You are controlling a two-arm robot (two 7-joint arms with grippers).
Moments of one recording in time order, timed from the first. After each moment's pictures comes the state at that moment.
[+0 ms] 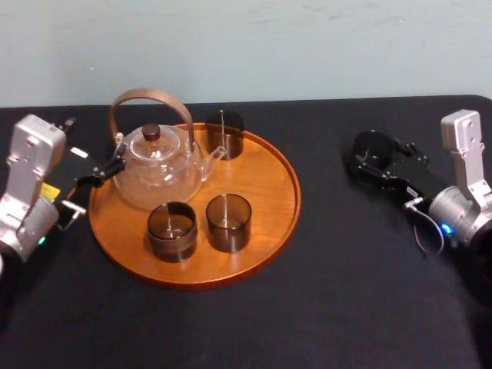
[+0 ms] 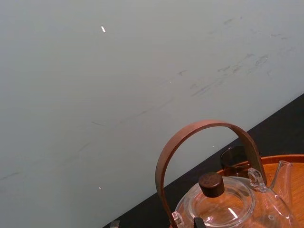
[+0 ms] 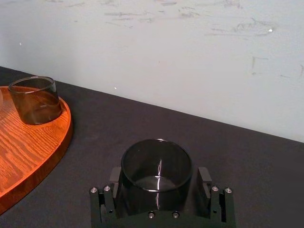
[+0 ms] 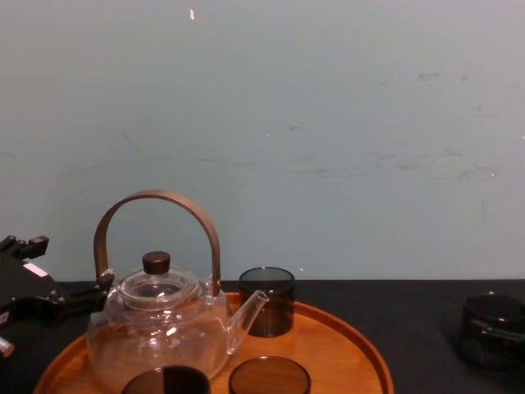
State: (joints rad) left arm -0.20 0.60 0.45 -1.41 -0.25 -0.12 0.03; right arm 0.38 0.32 -0.19 -0.92 0.25 -0.17 0.45
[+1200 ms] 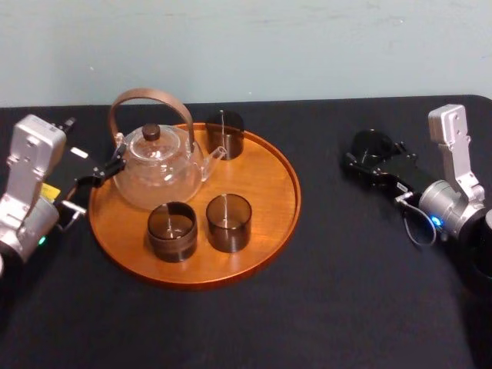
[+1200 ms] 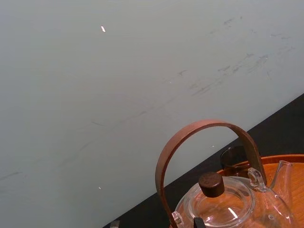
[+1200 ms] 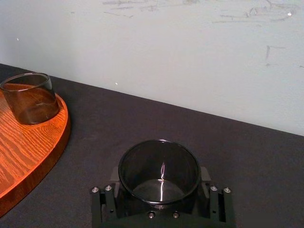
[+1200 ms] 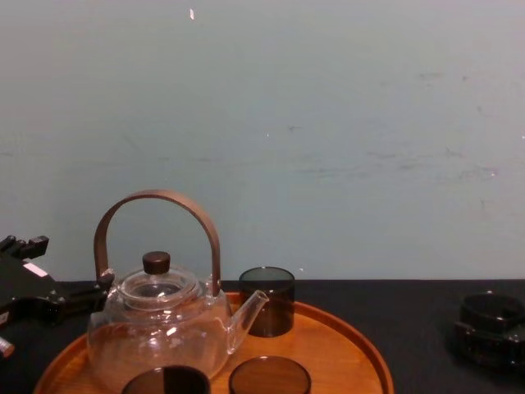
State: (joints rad) left arm -0.20 0.60 0.45 -1.41 -0.25 -0.12 0.03; right arm 0.48 0.28 -0.22 -0.77 0.25 -0.19 0.48
